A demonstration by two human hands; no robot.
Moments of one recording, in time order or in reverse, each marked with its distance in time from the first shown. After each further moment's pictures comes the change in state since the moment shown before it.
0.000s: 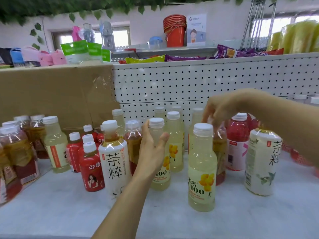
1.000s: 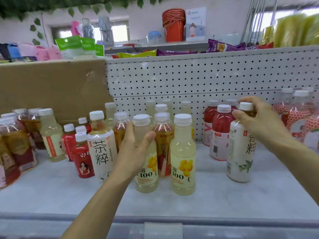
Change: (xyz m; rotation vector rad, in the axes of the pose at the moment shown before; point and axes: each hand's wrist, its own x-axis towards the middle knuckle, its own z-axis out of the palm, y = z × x) left_hand -0.045 0.018 -0.012 0.074 0.035 0.013; right_hand -0.076 0.076 0.093 0.686 0.890 0.160
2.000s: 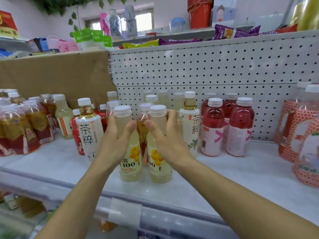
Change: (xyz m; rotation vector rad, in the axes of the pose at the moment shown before) left_hand -0.033 0.038 0.036 0.147 0.230 -0.067; right_hand -0.053 -0.025 0.099 0.574 -0.411 -0.242
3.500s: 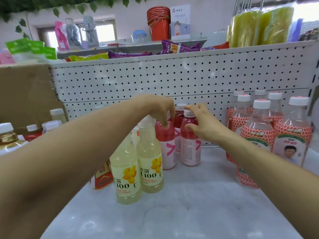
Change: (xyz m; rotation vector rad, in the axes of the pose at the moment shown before) left_hand 0.114 0.151 0.200 1.086 -0.926 0.532; right_hand 0.054 0.046 -0.229 -0.773 -0.058 0.147
